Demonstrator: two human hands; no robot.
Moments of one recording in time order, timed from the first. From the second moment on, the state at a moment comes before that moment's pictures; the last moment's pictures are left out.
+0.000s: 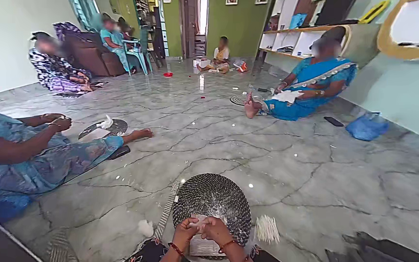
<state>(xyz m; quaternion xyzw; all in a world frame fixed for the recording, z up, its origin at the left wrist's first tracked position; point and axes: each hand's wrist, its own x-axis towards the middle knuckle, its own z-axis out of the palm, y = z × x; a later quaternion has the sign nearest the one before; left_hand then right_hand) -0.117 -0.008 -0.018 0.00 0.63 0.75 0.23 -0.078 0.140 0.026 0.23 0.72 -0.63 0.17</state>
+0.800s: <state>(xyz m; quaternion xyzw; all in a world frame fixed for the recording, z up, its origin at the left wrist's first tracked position) -0.119 -0.003 -0.030 0.01 0.67 0.70 0.23 -0.075 0.141 0.019 0.16 0.82 -0.51 0.19</state>
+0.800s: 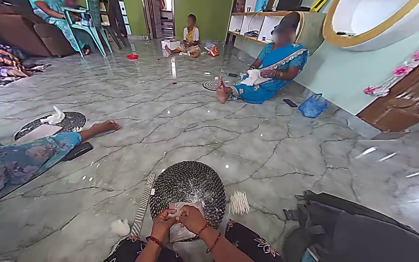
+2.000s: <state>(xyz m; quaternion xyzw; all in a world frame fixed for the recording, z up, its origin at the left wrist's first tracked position) -0.116 -0.012 -0.023 0.10 0.80 0.54 0.21 -0.072 0.137 0.007 0.21 0.73 -0.61 0.19</state>
